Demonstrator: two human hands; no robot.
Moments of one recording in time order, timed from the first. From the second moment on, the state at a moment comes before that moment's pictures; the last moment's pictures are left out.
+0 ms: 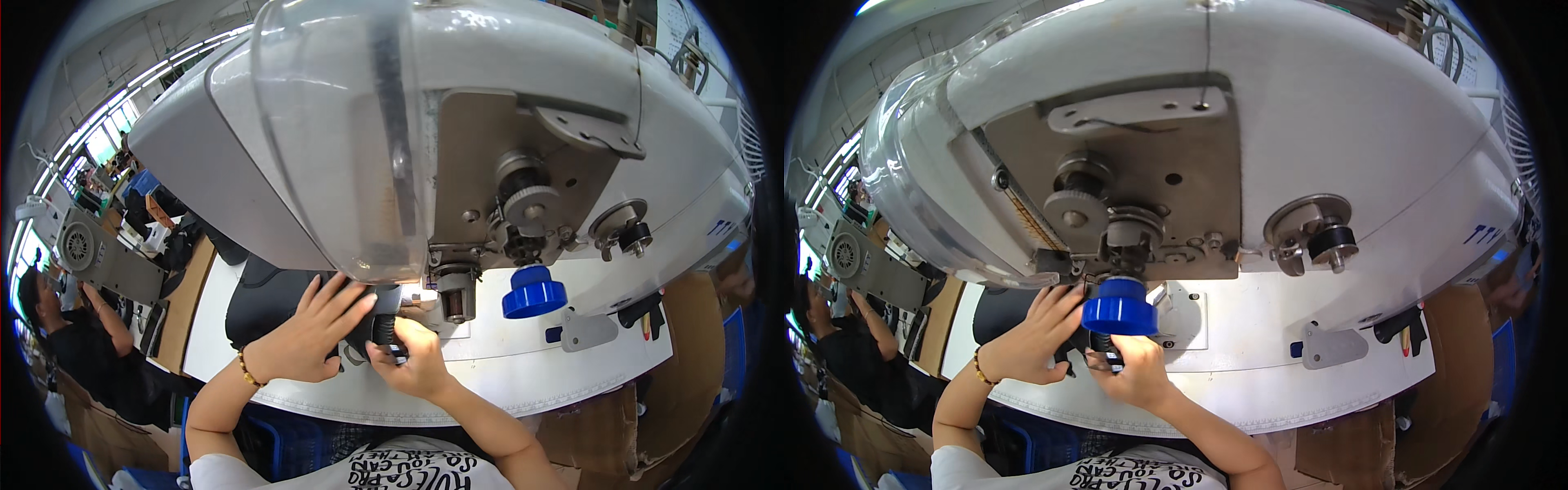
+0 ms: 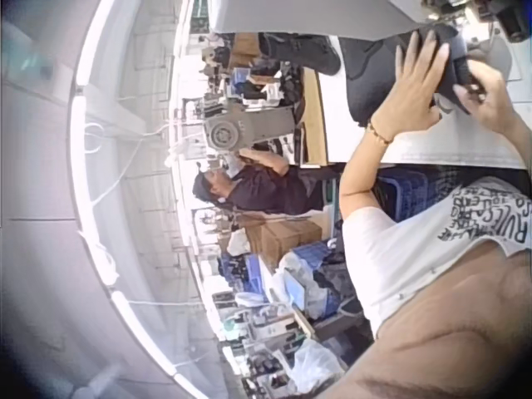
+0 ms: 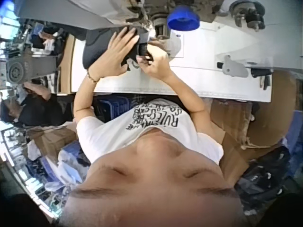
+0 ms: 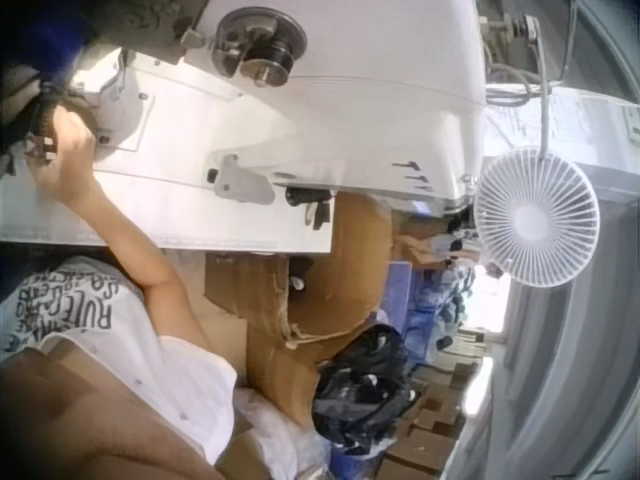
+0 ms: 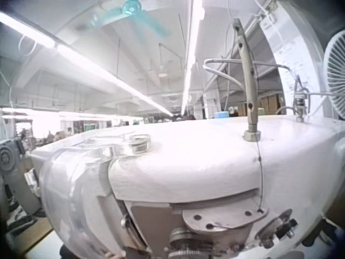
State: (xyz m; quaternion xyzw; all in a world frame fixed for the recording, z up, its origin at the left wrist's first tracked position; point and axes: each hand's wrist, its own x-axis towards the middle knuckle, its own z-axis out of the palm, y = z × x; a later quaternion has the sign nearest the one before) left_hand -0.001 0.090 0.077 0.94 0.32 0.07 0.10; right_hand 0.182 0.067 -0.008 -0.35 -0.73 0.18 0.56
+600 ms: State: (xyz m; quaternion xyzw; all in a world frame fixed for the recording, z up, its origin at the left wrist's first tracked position) left_hand 0.014 0.084 0.088 0.96 0.29 0.03 -0.05; right_hand 0.160 0.041 -0.025 -0.25 -0.36 0.64 0.63
